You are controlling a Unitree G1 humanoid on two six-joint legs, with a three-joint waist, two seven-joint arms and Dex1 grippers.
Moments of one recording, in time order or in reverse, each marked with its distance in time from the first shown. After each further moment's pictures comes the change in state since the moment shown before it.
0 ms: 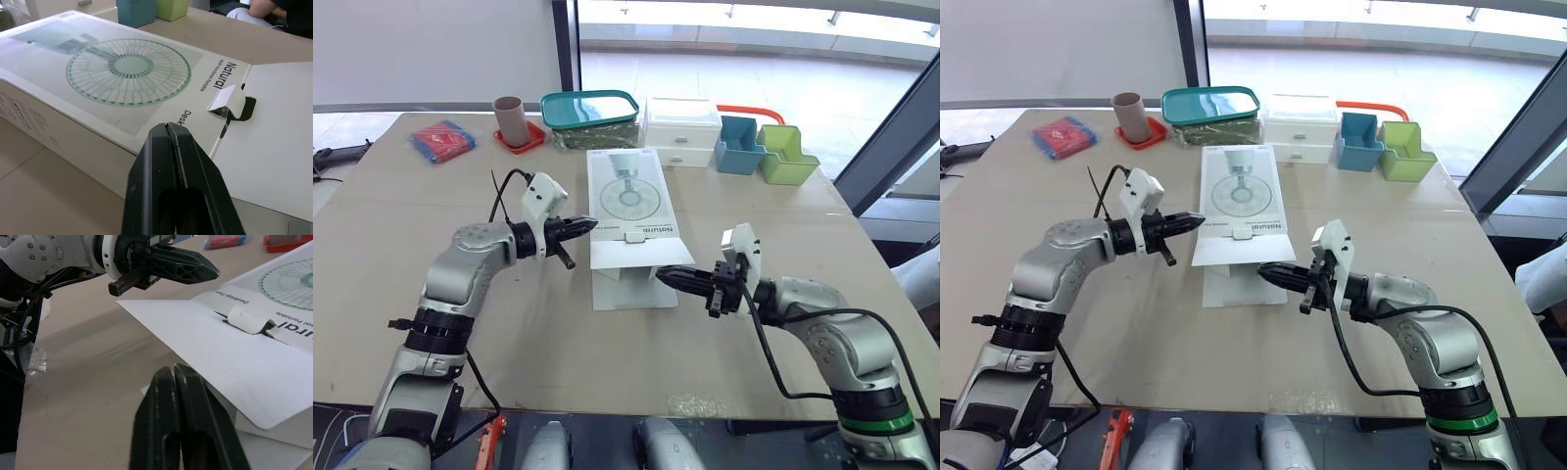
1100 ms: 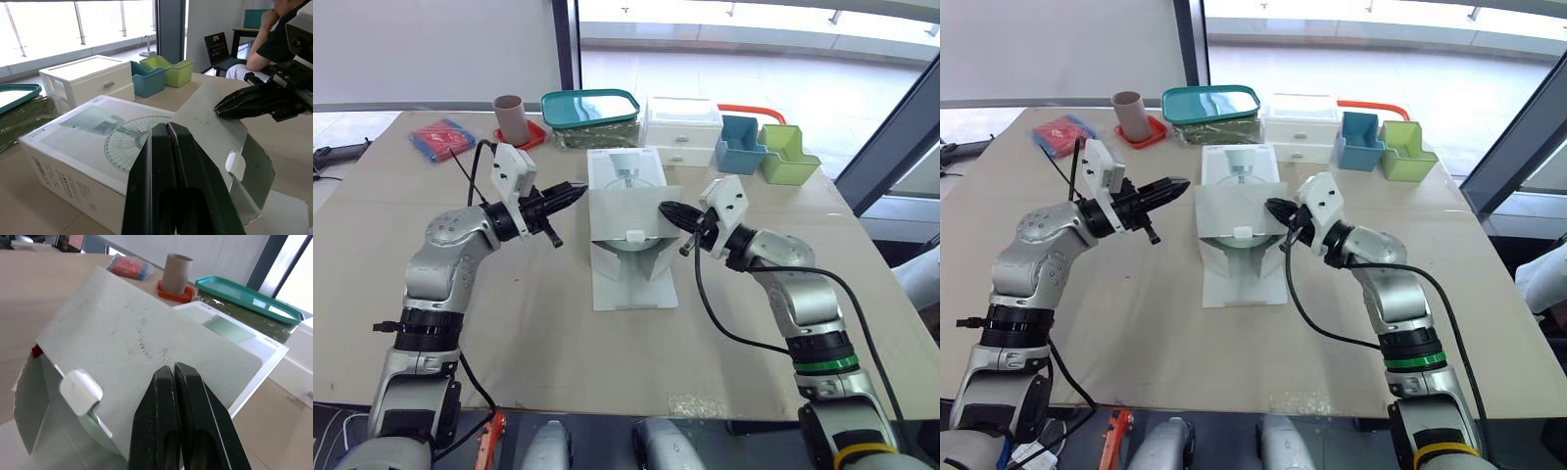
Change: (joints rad) left arm -0.005 -0.012 0.107 0.000 -0.071 -0.191 -0.034; right arm -0.264 0.135 0.080 0.353 -0.393 -0.398 -0.211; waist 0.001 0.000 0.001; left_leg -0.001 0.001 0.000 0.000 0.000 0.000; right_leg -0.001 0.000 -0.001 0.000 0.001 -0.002
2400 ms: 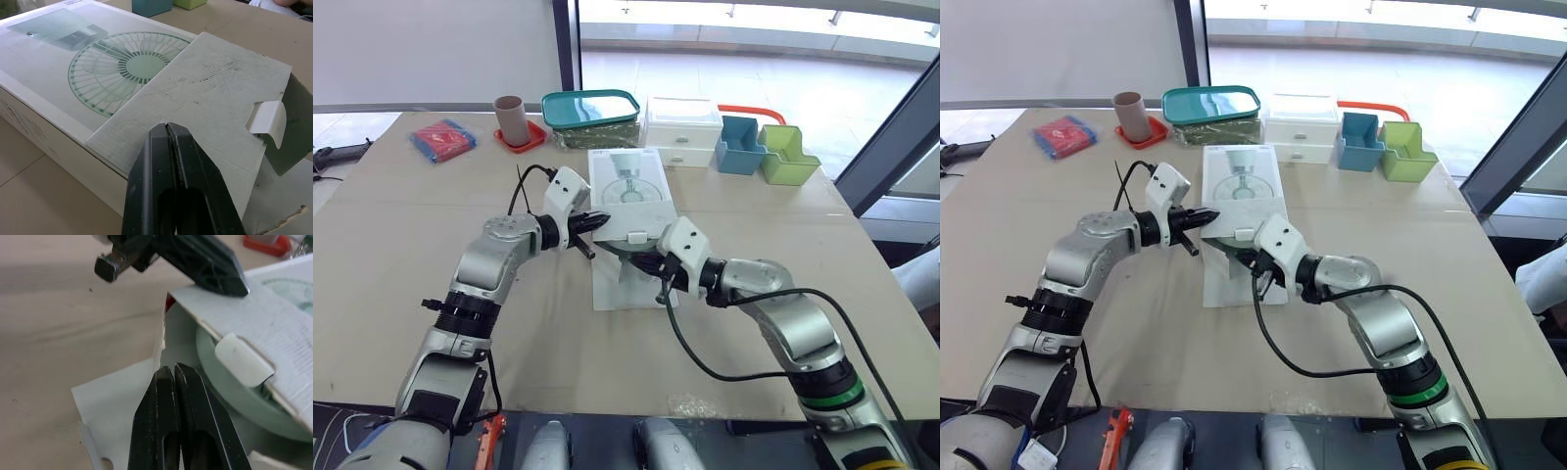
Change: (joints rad) left arm -0.102 -0.090 -0.179 0.113 0.171 0.239 0.150; right arm 0.108 -0.048 0.180 -0.353 -0.032 0.402 0.009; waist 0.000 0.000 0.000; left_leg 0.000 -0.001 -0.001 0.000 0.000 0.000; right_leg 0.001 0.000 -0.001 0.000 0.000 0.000
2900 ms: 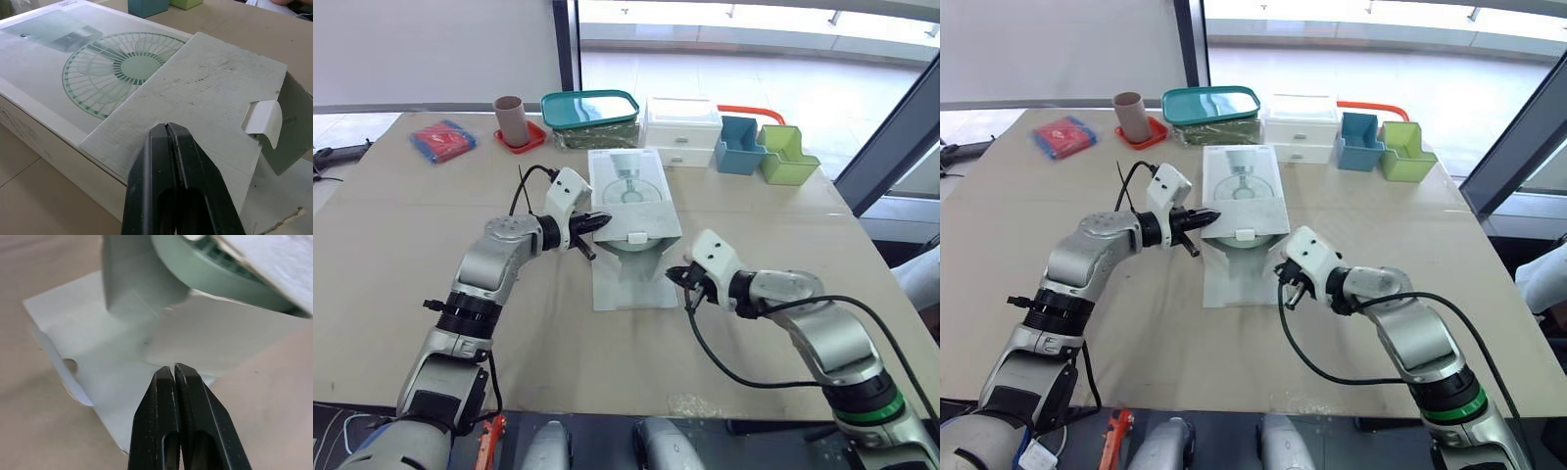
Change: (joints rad) left arm 0.001 -0.005 -0.003 0.004 0.009 -0.008 -0.010; right arm 0.067 -0.154 -0.061 -0.082 -0.008 0.172 -0.014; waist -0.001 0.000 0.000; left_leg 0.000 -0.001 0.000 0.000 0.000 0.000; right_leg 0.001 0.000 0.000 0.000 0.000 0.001
